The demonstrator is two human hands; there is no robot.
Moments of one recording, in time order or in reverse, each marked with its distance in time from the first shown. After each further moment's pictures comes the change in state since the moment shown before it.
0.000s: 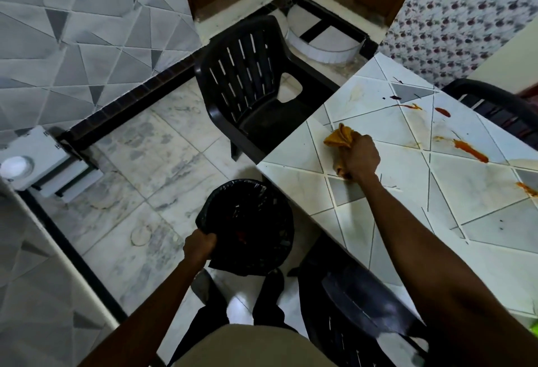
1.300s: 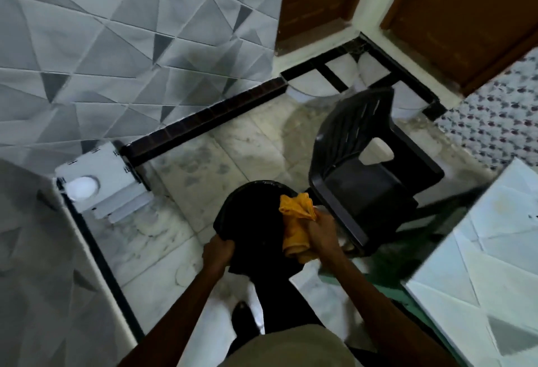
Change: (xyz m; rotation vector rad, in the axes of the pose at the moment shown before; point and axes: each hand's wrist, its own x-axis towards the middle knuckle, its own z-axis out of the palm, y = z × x) left_hand 0.275 -0.026 -0.307 -0.359 -0.096 -0.039; right_hand -0.101 -0.426 0.257 0.475 -0.420 0.035
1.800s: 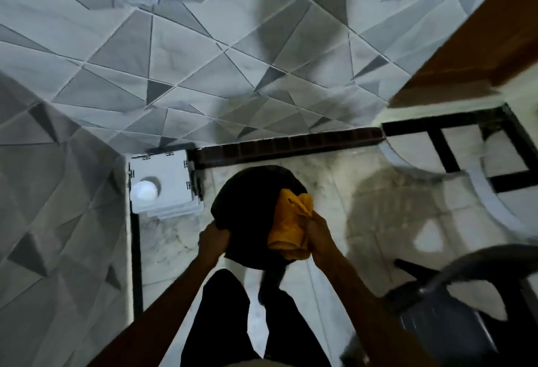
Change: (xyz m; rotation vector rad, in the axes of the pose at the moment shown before) left_hand 0.227 0.131 -0.205 -0.306 0.220 -0.146; right_hand 0.251 -0.231 0.229 0.073 -0.469 0.168
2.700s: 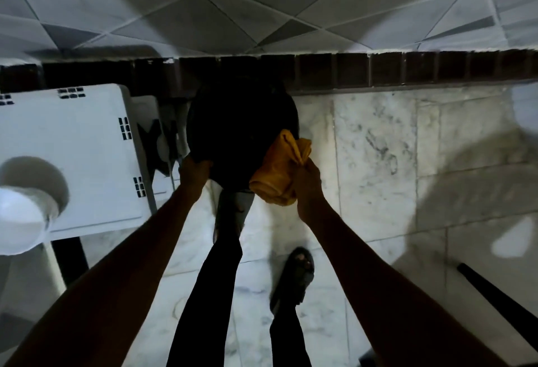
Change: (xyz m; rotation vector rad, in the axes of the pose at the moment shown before) left_hand 0.623 -0.146 0.080 -0.347 0.053 -0.284; right_hand 0.525 0.134 0.233 -0.056 0.050 0.261
